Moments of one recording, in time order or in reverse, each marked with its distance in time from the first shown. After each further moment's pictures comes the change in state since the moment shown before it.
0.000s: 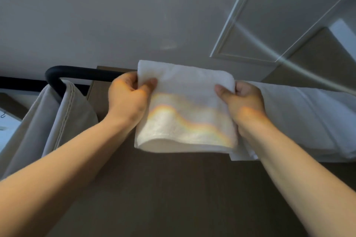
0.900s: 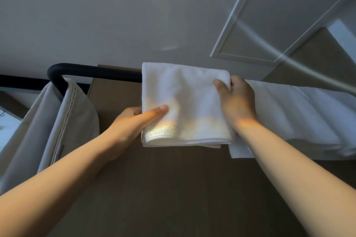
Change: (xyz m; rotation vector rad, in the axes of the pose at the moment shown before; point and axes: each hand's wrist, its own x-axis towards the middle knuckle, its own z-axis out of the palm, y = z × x) left_hand -0.027 -0.036 -0.024 -0.094 -0.559 -0.292; right_hand 0.012 0.013 0.011 -0.259 0.072 -0.265
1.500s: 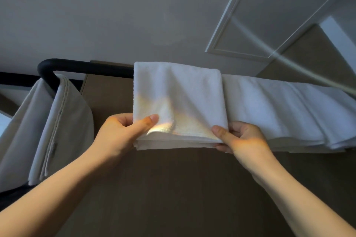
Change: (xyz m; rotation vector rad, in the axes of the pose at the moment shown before) left_hand -0.032 -0.005 0.008 -0.071 0.097 -0.001; right_hand -0.081 0.027 -0.037 0.251 -0.310 0.383
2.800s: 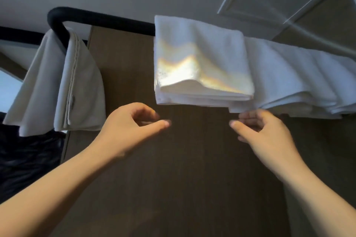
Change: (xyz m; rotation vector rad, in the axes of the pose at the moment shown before) left_hand -0.067 -0.016 -0.005 0.421 0.075 0.023; right_hand -0.061 0.025 -0.015 -0.252 0.112 -0.030
